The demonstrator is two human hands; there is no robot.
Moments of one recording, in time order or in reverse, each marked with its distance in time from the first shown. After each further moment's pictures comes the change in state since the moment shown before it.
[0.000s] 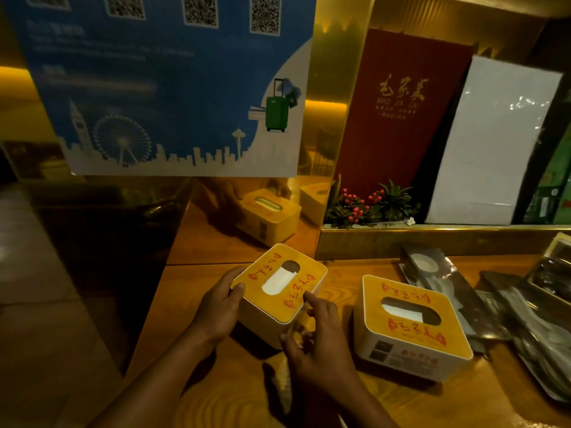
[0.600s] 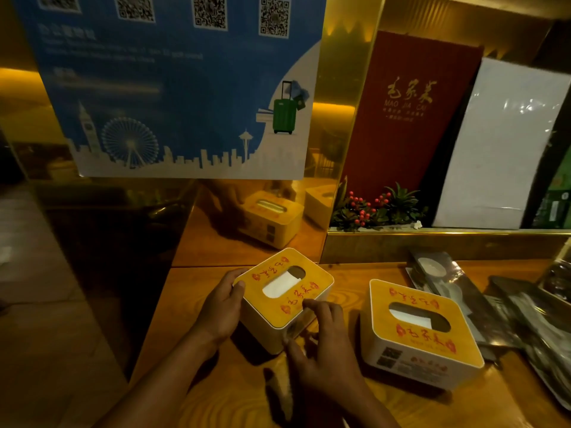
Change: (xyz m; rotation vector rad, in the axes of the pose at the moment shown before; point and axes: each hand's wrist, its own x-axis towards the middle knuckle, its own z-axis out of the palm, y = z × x) left_hand 0.001 0.004 -0.004 0.001 0.036 -0.014; right_hand 0.003 -0.007 -0.002 -0.059 -0.040 -0.051
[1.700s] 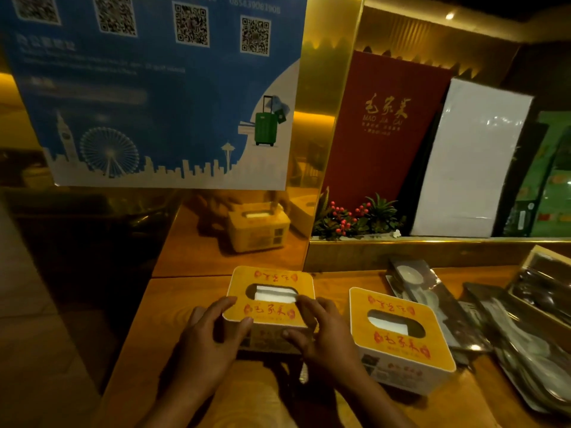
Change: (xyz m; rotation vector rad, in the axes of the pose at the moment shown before) left_hand -0.037 -0.021 0.021 0.252 0.244 0.173; right_hand 0.026 0.012 -0.035 -0.152 -0.051 0.143
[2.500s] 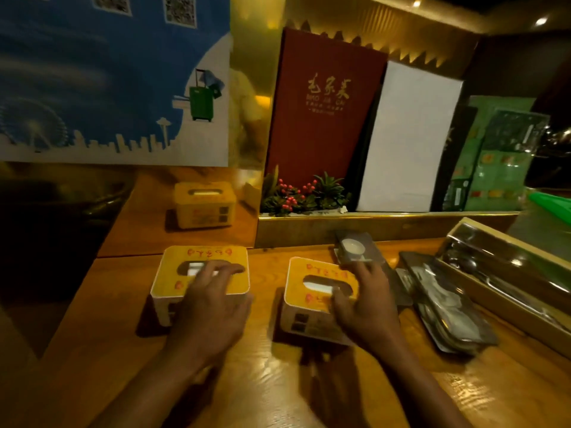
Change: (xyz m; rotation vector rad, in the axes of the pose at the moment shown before) left_hand -0.047 0.106 0.050 0.222 -0.015 0.365; right_hand -0.057 0.072 -0.137 -0.189 0.374 -0.054
